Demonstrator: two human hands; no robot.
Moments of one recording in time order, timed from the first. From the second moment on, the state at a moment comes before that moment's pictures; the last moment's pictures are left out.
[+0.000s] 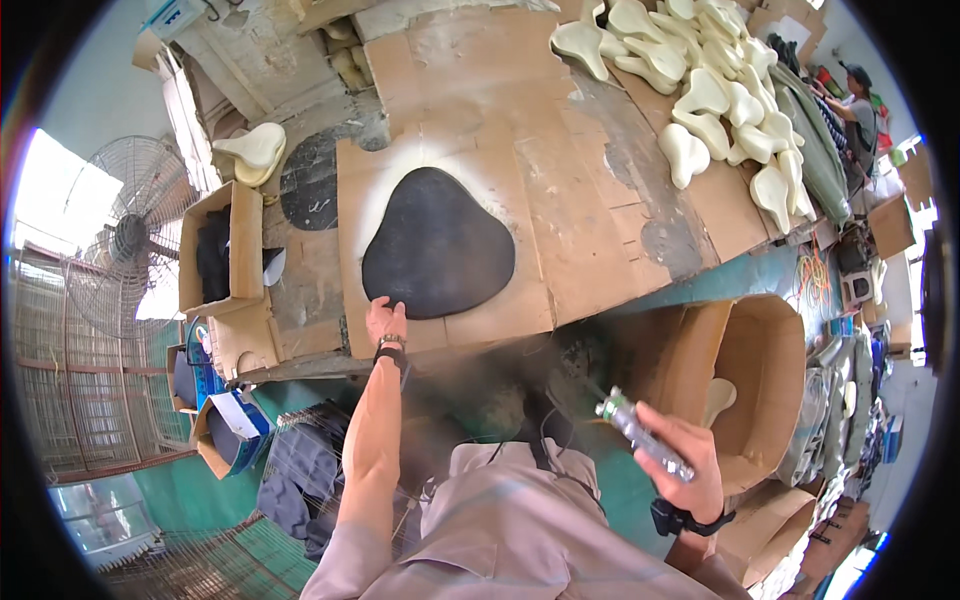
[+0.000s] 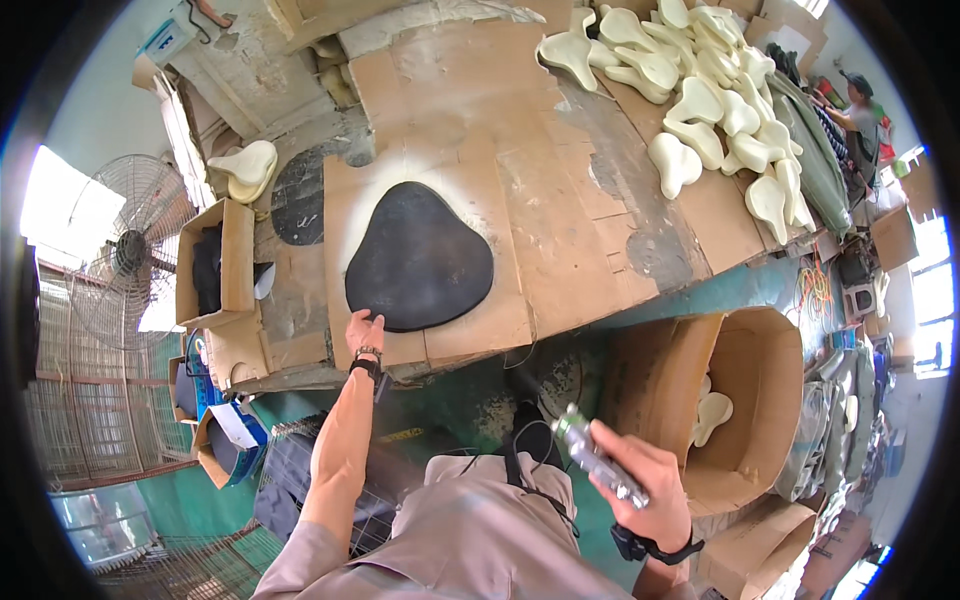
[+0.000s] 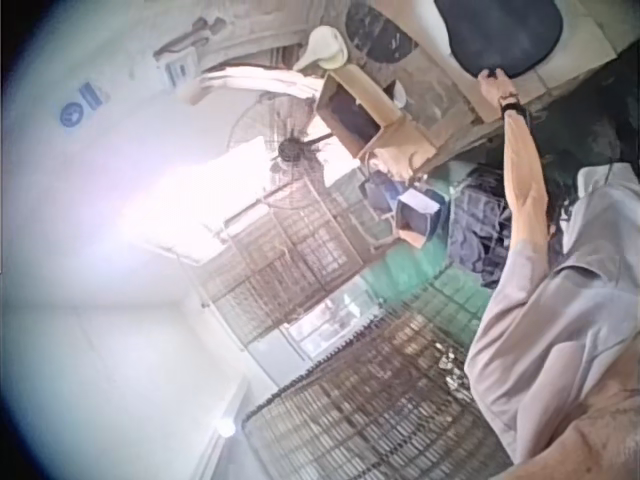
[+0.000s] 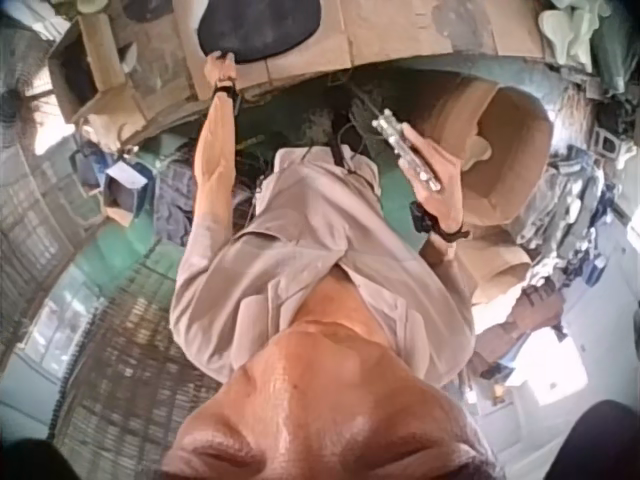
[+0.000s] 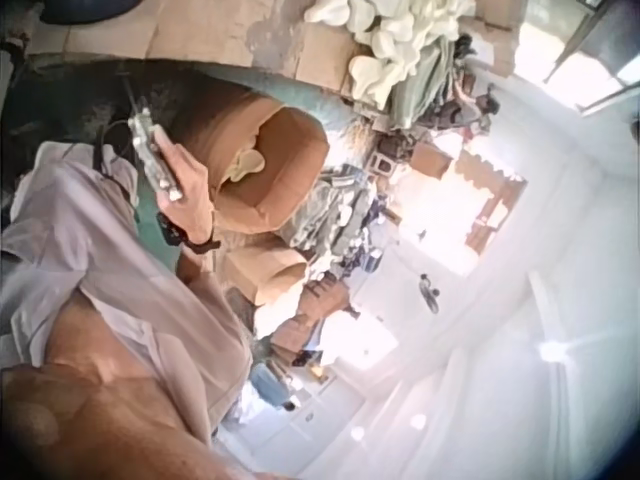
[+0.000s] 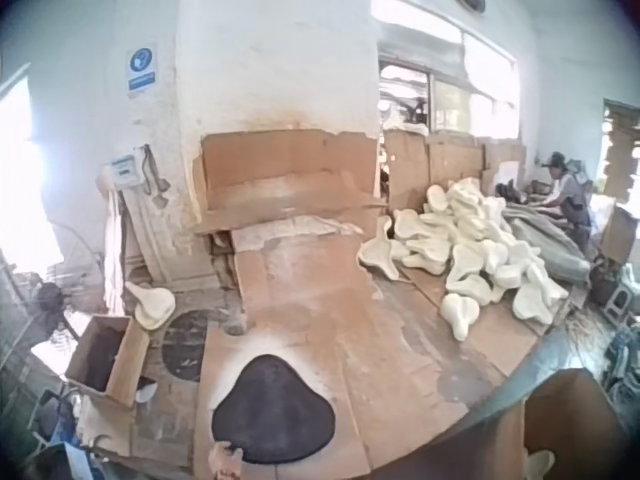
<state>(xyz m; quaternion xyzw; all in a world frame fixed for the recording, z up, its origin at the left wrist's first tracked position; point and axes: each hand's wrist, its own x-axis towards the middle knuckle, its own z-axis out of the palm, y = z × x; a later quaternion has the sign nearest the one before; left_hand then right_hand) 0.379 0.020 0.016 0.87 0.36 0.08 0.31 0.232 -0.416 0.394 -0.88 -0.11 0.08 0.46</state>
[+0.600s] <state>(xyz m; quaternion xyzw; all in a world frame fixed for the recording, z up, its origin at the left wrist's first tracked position) 0.496 0.056 0.006 0.18 0.21 -0.07 0.96 0.257 -0.433 0.329 -0.87 -0.10 0.06 0.49</state>
